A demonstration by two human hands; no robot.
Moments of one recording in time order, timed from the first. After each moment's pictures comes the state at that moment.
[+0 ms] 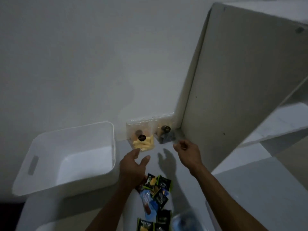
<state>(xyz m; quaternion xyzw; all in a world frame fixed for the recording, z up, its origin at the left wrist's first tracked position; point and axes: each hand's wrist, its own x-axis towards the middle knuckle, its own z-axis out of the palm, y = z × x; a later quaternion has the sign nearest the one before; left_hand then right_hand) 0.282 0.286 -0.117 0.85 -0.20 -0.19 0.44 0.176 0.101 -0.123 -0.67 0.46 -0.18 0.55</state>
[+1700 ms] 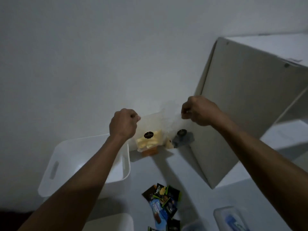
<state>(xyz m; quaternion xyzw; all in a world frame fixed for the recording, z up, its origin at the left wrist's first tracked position) 0.394 0.285 0.036 0.89 -0.29 0.03 0.36 0.236 0.071 0.098 -0.98 0.20 -0.05 0.05</state>
